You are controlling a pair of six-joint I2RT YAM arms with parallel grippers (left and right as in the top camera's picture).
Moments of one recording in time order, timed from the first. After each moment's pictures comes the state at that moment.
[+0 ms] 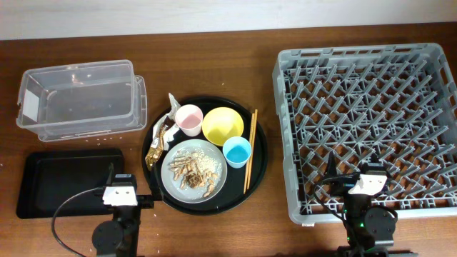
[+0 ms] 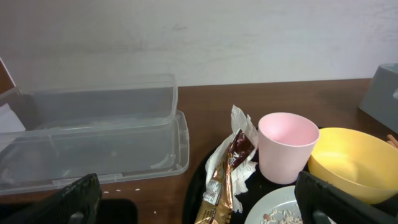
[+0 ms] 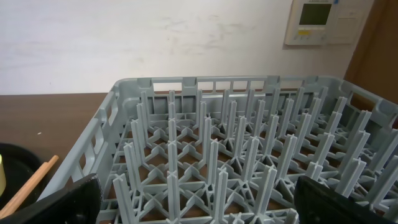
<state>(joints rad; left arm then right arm) 0.04 0.02 0.02 -0.08 0.05 0.03 -0.02 0.01 0.01 -0.07 0.09 0.00</state>
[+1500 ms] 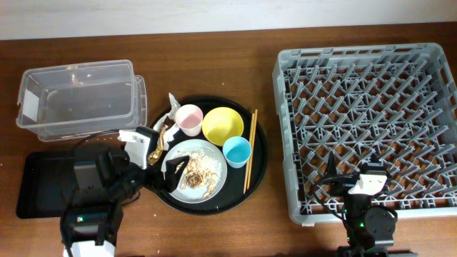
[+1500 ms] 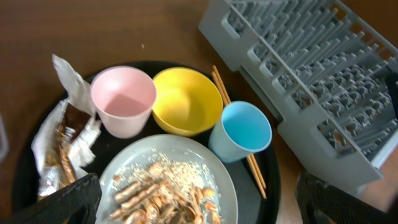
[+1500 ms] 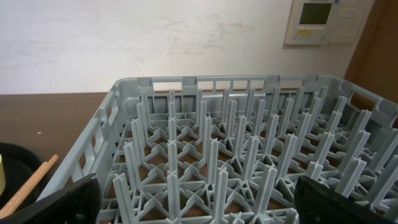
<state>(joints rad) 0.05 0.86 0.68 -0.51 0.66 0.11 -0.02 0.01 0.01 -0.07 0.09 0.00</state>
